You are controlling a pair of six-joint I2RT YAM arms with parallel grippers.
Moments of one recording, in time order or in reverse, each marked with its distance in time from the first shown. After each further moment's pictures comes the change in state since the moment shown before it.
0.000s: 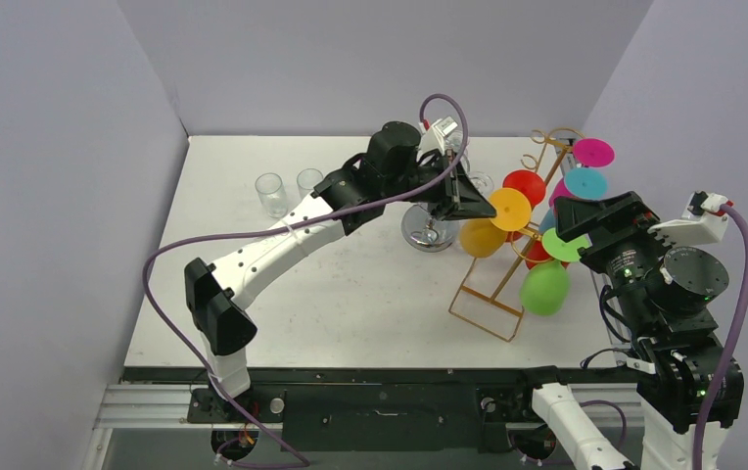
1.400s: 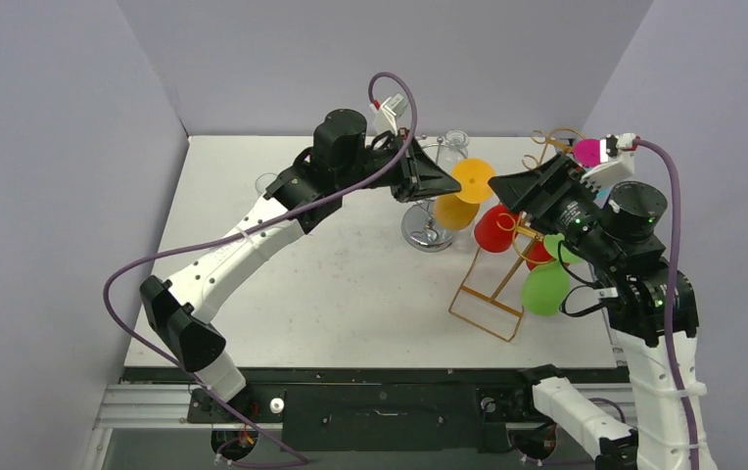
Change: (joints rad) left arm 0.121 -0.181 -0.158 0.083 0.010 -0.016; right arm 0.089 0.175 -0.052 0.164 -0.302 0.036
